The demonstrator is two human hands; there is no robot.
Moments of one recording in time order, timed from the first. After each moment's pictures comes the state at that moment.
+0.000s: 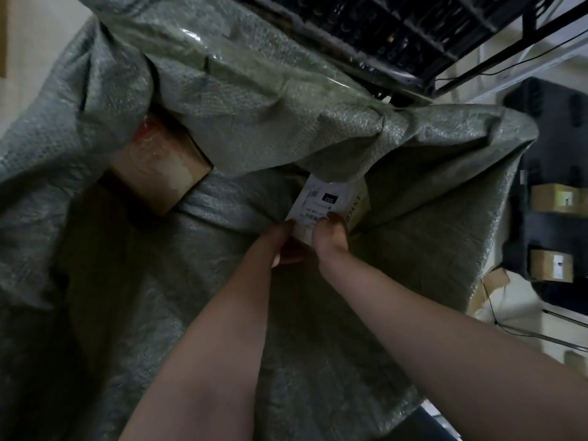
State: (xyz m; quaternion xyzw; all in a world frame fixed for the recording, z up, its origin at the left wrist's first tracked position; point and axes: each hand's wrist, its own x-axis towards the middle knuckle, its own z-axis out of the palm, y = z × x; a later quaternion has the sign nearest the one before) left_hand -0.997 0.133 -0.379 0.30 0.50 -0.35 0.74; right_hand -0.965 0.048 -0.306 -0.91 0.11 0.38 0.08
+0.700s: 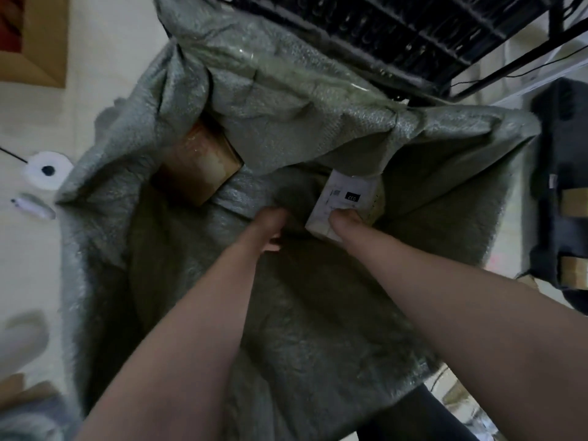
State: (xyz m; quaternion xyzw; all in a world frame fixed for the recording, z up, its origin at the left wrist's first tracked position) left_hand -1.024 0.197 -0.342 0.48 0.48 -0.34 0.66; right_hand -0.943 0.066 -0.311 -0.87 0.24 0.40 0.16
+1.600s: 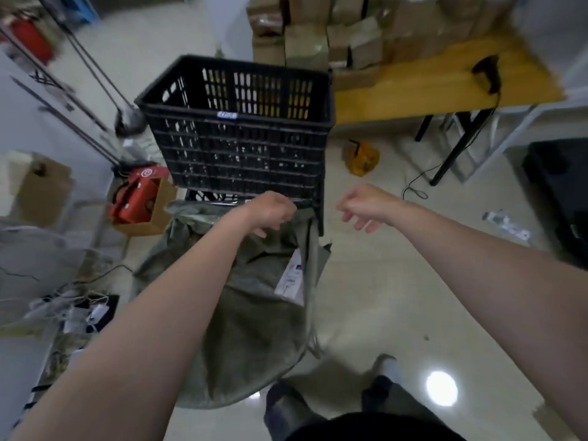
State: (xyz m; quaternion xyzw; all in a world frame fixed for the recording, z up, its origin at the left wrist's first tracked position) left_hand -0.903 0.043 0.085 0.82 0.27 -0.28 0.42; right_hand -0.791 -0.166 0.068 -0.85 -0.12 0.42 0.28
